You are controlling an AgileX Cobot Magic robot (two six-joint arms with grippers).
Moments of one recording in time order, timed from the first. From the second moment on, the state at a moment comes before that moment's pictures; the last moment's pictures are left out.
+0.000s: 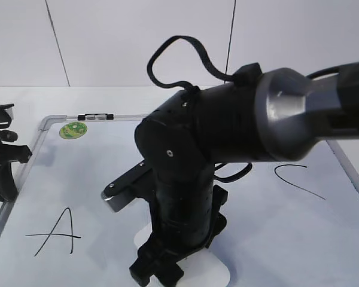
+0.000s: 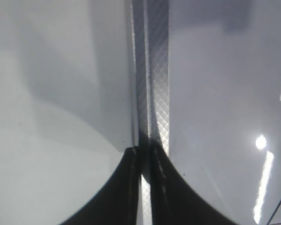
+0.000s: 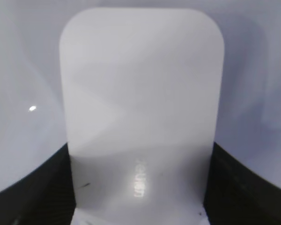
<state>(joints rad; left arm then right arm) -0.04 1.89 -1.13 -0.22 0.94 0.10 0.89 1.97 -1.30 -0.02 1.03 0.10</state>
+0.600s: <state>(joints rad) -0.04 1.89 -1.13 -0.22 0.94 0.10 0.61 1.97 -1.31 0.03 0.98 0.12</state>
